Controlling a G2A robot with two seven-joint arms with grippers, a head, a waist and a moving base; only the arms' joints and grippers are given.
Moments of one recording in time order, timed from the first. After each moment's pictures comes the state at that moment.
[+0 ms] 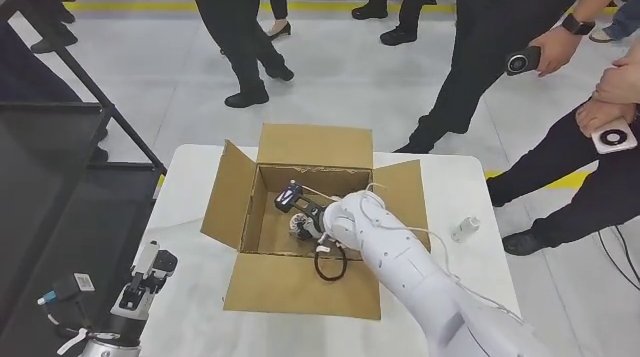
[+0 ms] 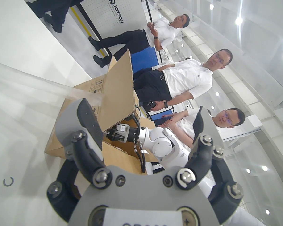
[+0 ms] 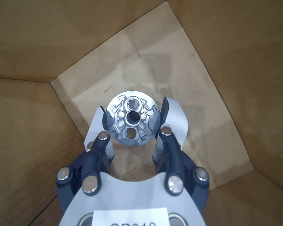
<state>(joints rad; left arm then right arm) 1.76 -1.21 -1.80 -2.01 -0.09 -0.30 -0.18 -0.21 -1.76 0.51 -0.33 -0.91 -0.45 0.47</state>
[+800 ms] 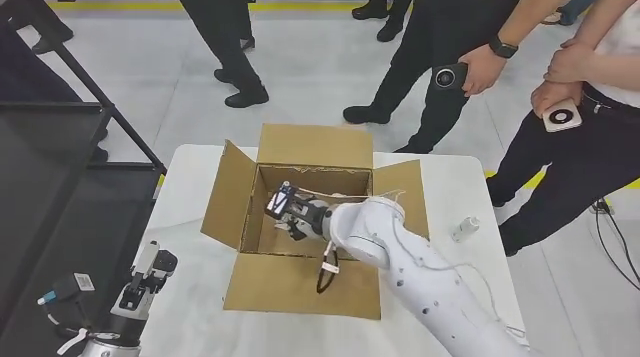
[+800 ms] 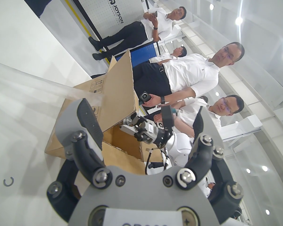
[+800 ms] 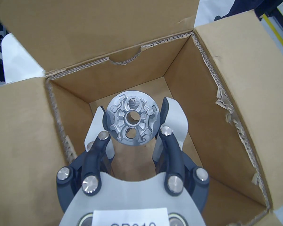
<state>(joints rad) 1.76 -1.21 -1.80 -2.01 -0.09 -0.30 -0.18 -0.60 -1.46 0.86 -1.35 -1.20 -0.47 0.70</state>
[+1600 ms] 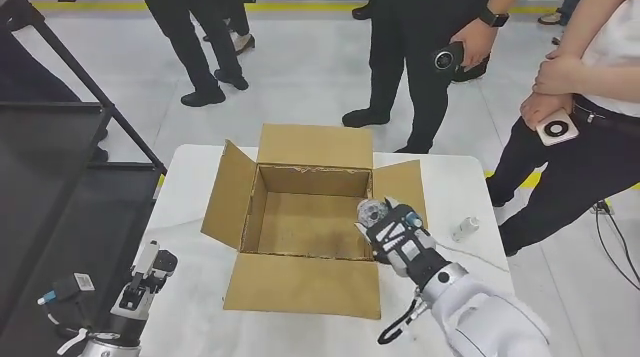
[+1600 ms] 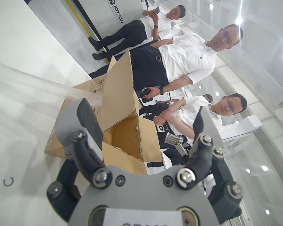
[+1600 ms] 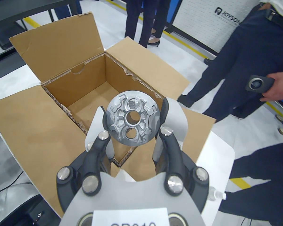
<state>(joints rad) 1.76 -1.21 -1.80 -2.01 -0.09 -0.30 -0.18 -1.29 -1.35 1.30 -2.24 -1.49 -0.25 0.71</state>
